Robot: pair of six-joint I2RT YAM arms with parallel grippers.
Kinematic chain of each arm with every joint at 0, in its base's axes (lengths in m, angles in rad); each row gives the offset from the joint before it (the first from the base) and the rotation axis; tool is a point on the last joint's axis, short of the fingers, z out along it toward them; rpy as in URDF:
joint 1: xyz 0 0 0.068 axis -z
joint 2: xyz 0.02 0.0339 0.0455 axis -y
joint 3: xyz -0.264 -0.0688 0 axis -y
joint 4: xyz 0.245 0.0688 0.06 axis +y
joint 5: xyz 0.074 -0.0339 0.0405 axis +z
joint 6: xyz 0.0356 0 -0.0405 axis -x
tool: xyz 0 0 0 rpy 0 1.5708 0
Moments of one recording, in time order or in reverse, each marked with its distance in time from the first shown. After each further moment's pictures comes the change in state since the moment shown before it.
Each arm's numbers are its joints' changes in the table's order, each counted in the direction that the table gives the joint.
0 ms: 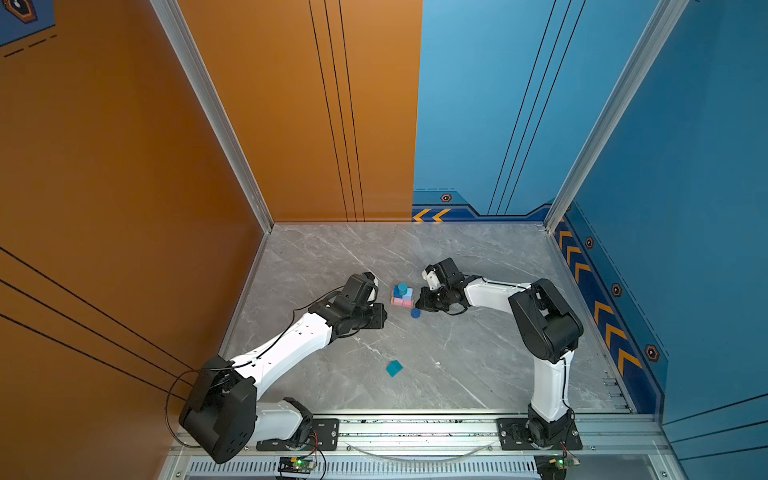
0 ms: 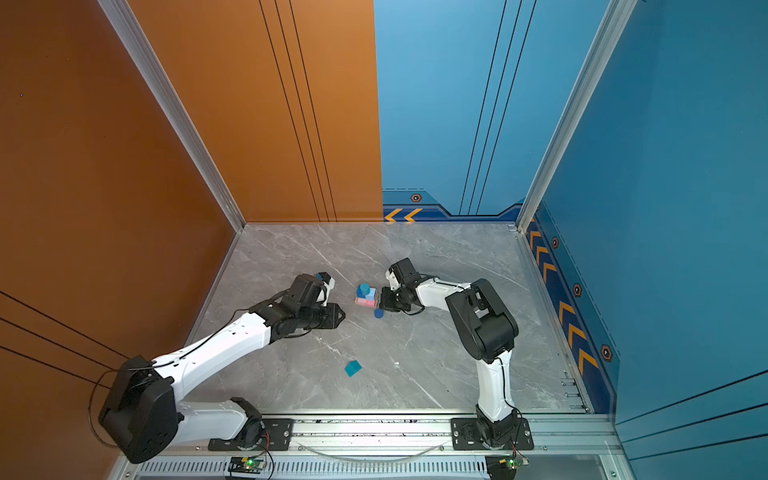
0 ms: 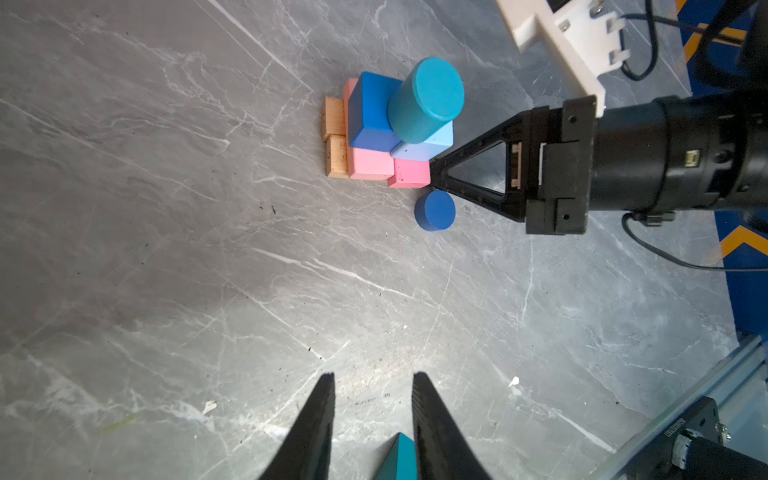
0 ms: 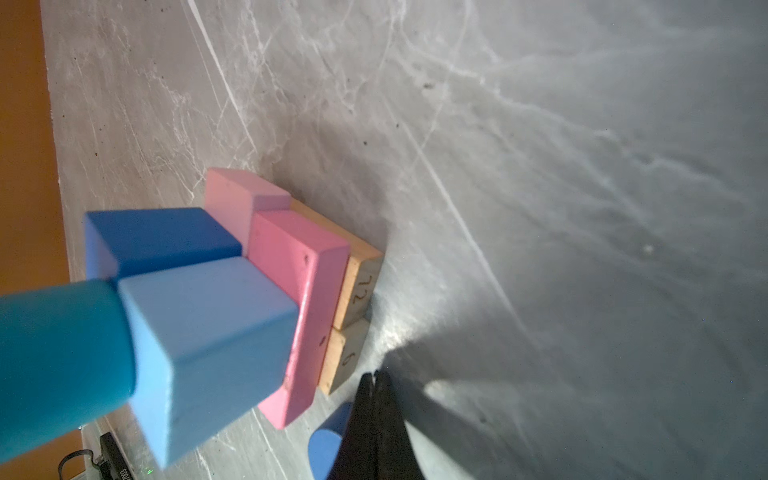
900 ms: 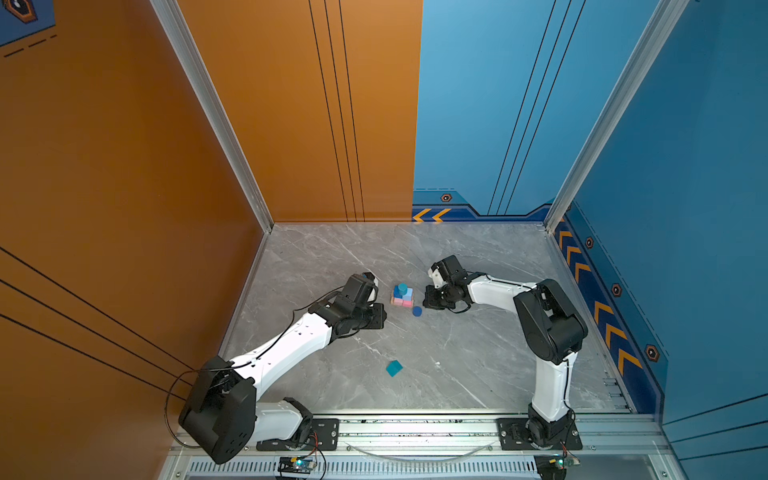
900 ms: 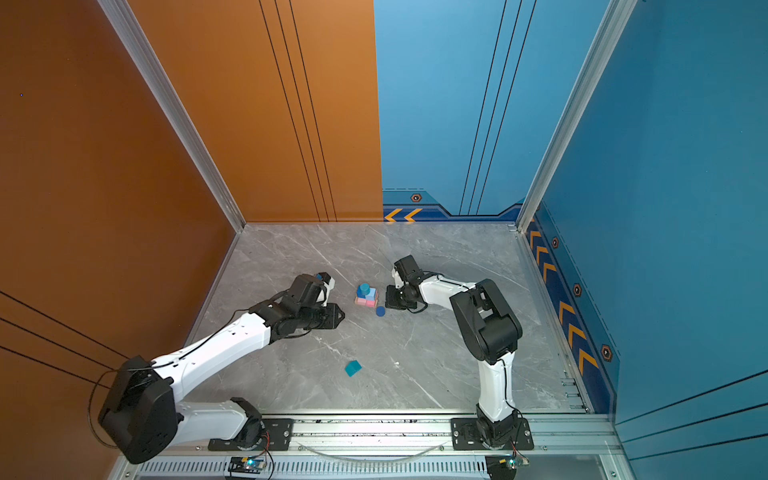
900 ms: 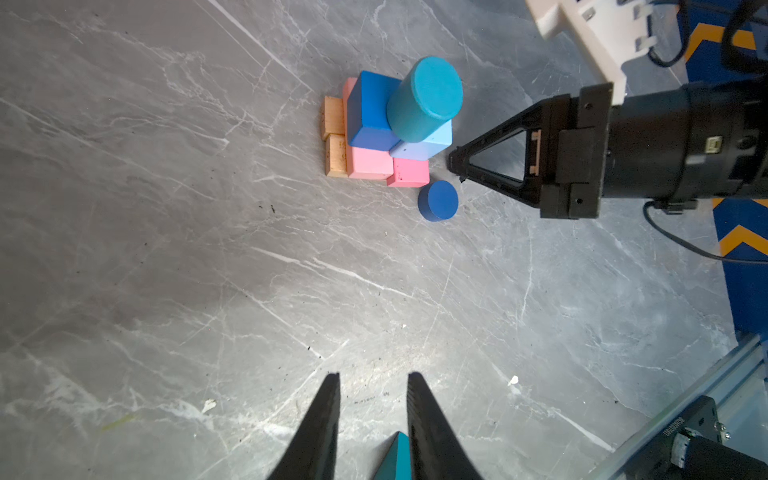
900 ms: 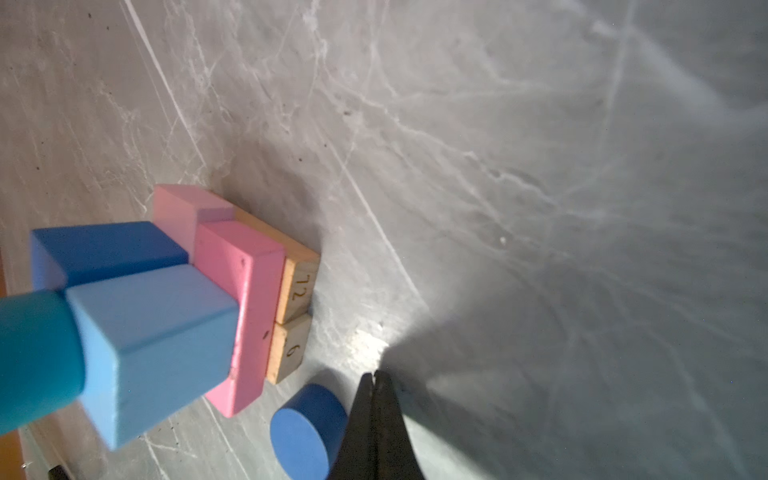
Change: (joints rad) left arm 0.006 0.009 0.000 0.000 0.000 0.004; right arm 0.028 0.012 0.024 0.073 -0.070 0.037
